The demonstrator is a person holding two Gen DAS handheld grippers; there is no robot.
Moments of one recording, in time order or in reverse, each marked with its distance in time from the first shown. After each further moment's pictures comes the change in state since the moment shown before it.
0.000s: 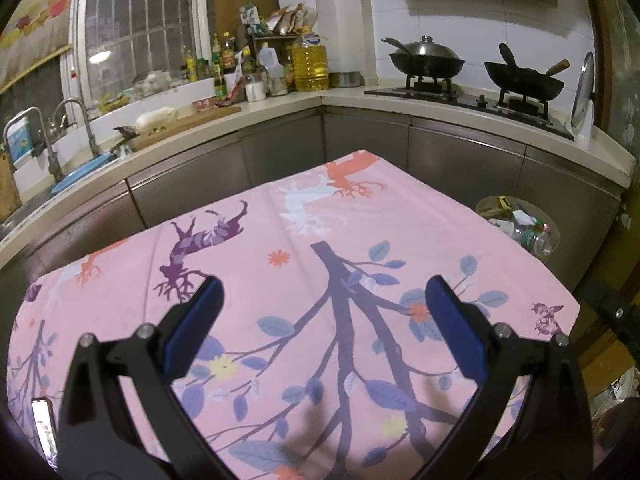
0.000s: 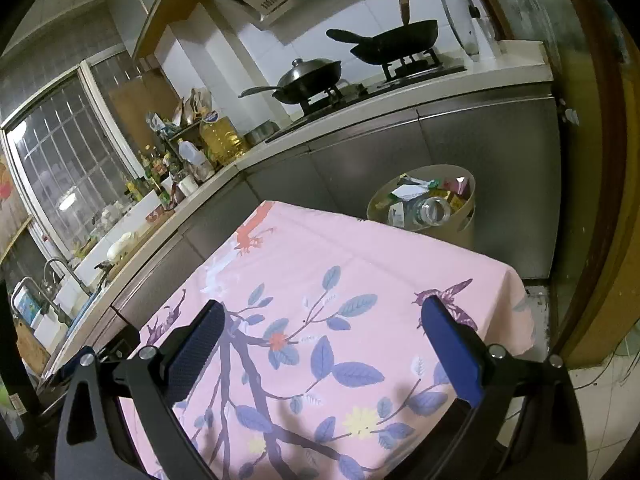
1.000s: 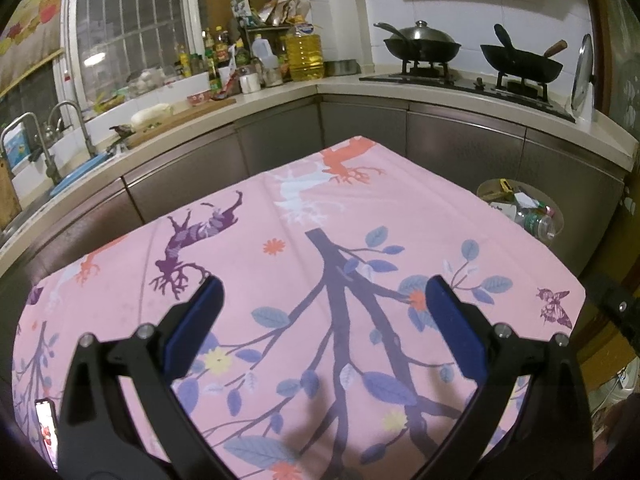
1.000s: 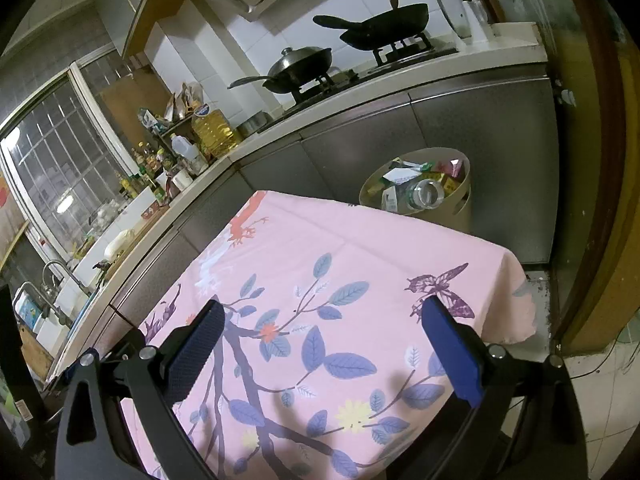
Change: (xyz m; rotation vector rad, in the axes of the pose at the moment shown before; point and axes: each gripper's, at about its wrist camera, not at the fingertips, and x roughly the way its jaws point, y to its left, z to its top) left arm 0.010 -0.008 -0.008 0.027 0.032 0.007; right arm 0.013 -0.014 -0.004 0.027 0.036 -0.001
